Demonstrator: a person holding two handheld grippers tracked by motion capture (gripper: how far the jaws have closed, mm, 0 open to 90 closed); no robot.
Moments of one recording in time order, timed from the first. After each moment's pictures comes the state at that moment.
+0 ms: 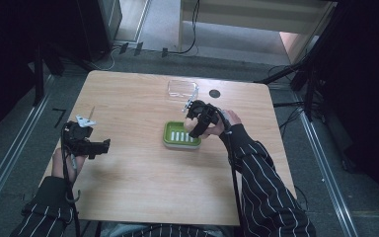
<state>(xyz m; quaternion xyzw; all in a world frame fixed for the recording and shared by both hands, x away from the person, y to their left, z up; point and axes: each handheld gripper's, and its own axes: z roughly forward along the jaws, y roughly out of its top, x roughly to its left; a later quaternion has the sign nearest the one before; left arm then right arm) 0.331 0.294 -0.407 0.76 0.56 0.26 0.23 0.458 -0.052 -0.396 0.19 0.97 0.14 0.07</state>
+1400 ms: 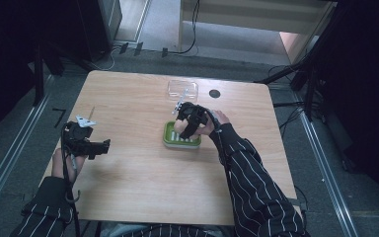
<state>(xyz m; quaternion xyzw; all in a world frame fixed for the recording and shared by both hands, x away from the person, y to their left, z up) 0.331 0.295 -0.407 0.76 0.56 0.26 0.23 0.470 -0.024 -0.418 0.16 0.97 0.15 0.05</state>
